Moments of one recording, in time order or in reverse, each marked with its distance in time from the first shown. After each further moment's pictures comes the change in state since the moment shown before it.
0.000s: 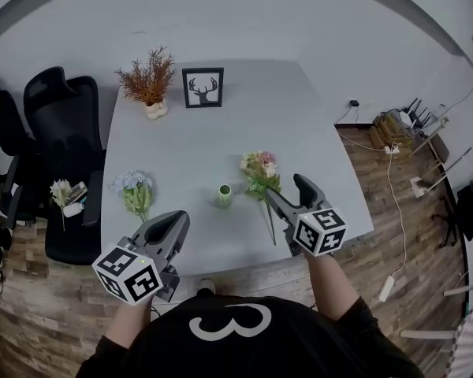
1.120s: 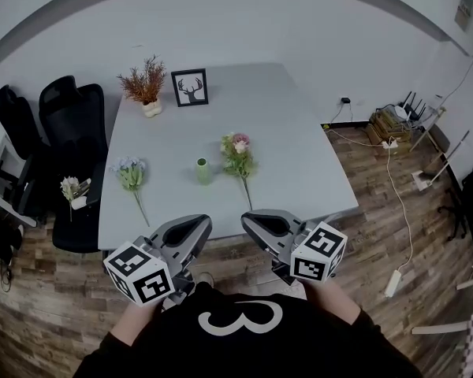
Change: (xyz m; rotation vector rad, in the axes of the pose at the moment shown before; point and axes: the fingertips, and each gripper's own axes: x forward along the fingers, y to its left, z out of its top) left arm -0.021 -0.184 -0.045 0.055 -0.005 -0.154; right arm -0.184 0.136 -0.002 0.032 -0.073 0.550
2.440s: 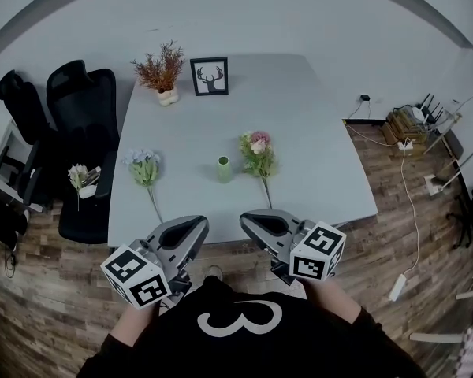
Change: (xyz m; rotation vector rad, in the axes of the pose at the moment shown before) left arm -0.025 0.057 0.005 -0.005 -0.020 0.057; right arm 0.064 -0.009 -0.020 0.086 0.048 0.074
